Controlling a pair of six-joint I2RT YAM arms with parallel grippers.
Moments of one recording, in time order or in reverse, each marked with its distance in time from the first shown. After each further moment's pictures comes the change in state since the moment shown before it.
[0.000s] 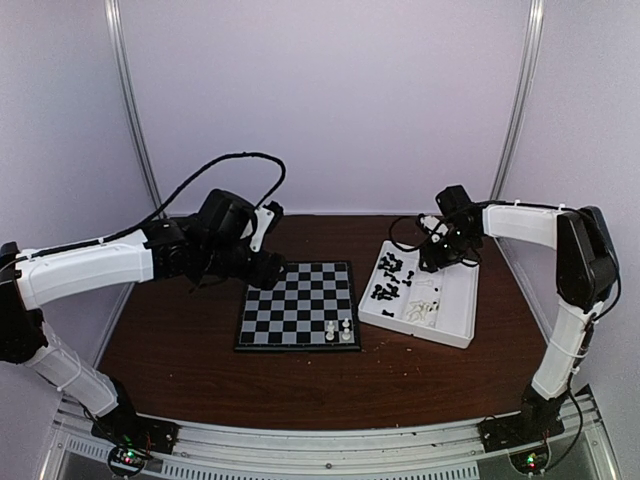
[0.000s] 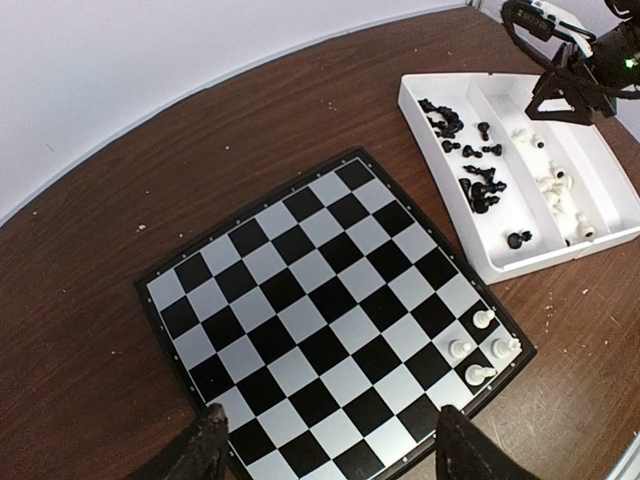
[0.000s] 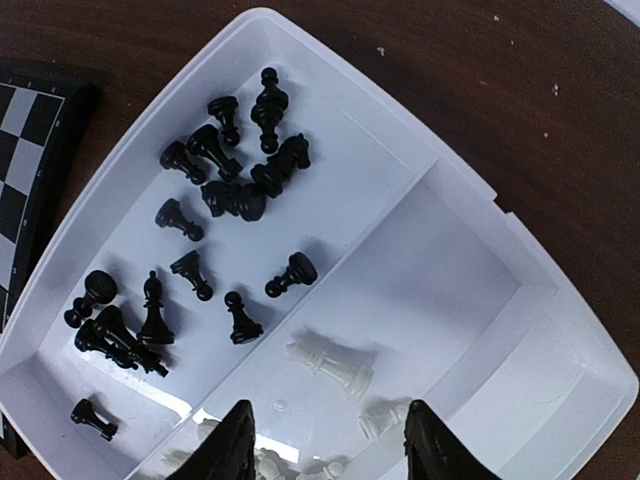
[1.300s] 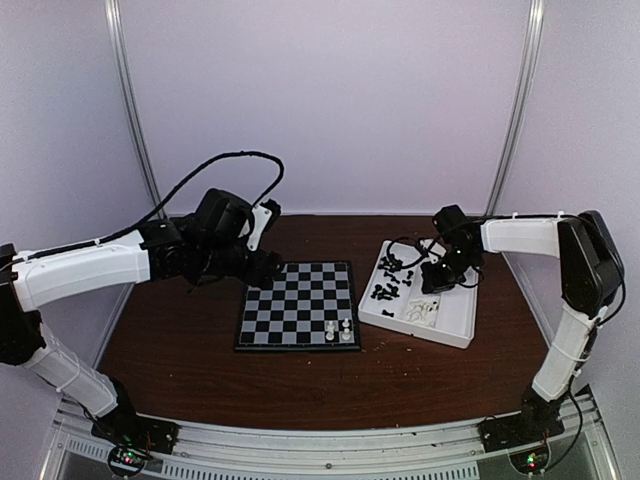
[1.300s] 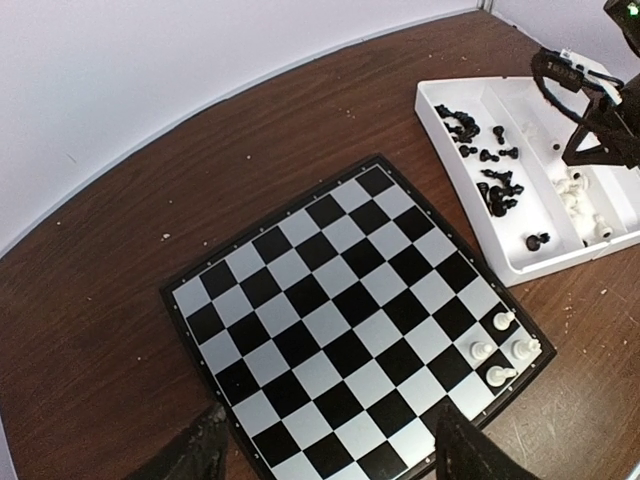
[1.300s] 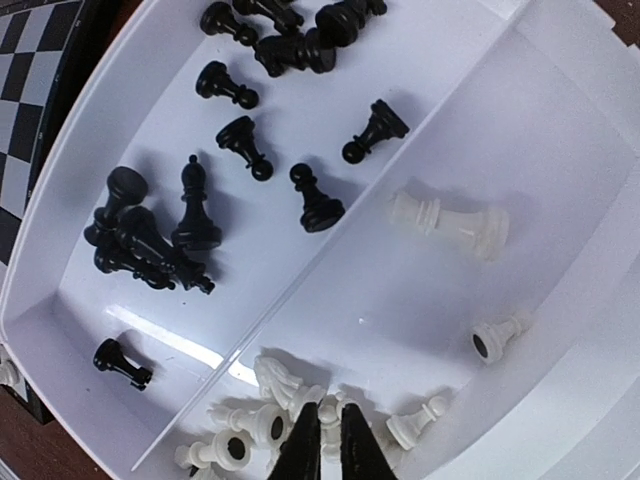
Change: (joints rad) left arm -0.001 -0.018 -0.005 -0.001 -0.053 0.042; right arm 0.049 -0.043 -0.146 -0.021 -0.079 0.123
